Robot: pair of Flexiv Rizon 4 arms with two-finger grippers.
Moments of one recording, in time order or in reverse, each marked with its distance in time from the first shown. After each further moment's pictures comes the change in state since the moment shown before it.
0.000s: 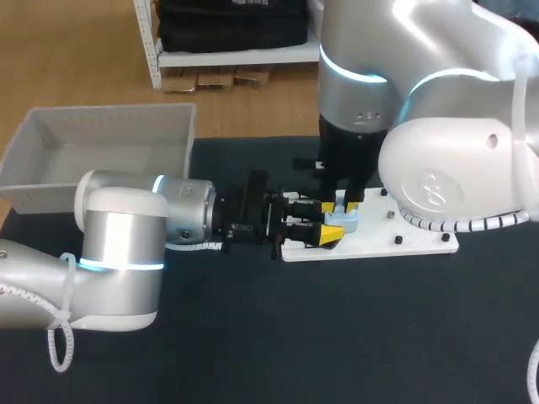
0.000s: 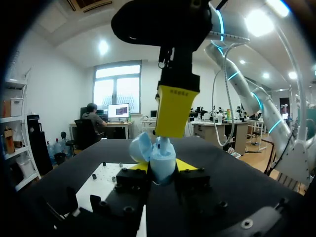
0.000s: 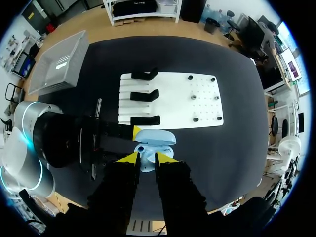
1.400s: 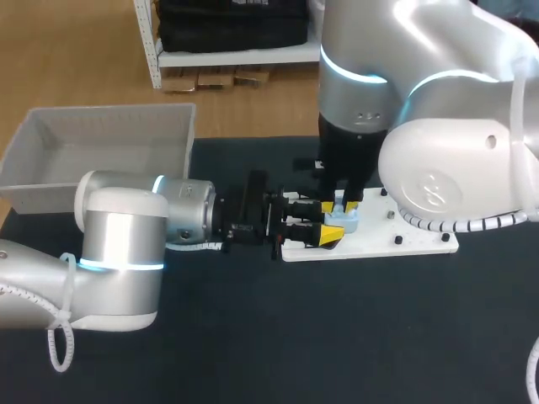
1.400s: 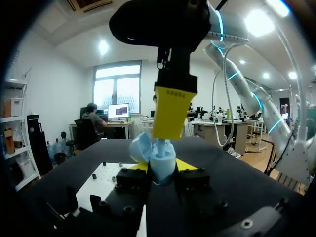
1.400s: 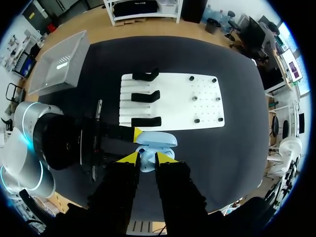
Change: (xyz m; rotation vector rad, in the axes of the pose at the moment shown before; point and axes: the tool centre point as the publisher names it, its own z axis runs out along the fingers) left arm 0.000 0.000 0.000 0.000 0.000 0.000; right arm -0.002 0.001 0.002 -0.006 -0.003 -0.003
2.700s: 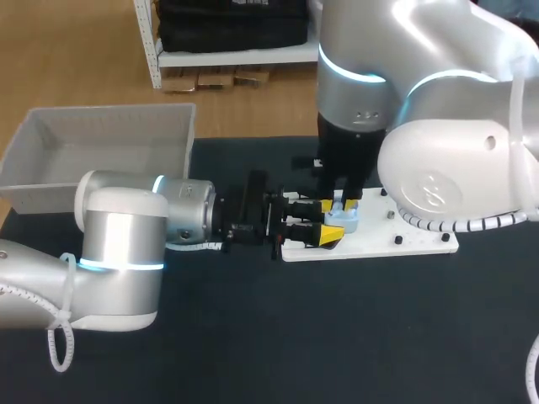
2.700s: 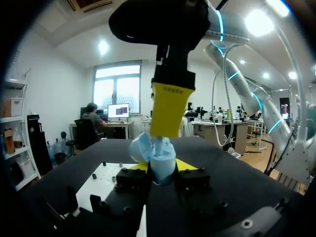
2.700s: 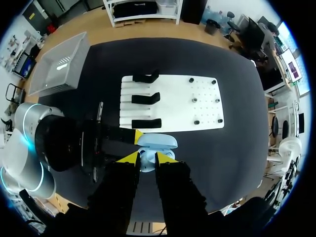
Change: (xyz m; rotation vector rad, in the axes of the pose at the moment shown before) left arm 0.000 0.000 0.000 0.000 0.000 0.000; right arm -0.003 0.001 -0.002 0.002 -0.010 0.001
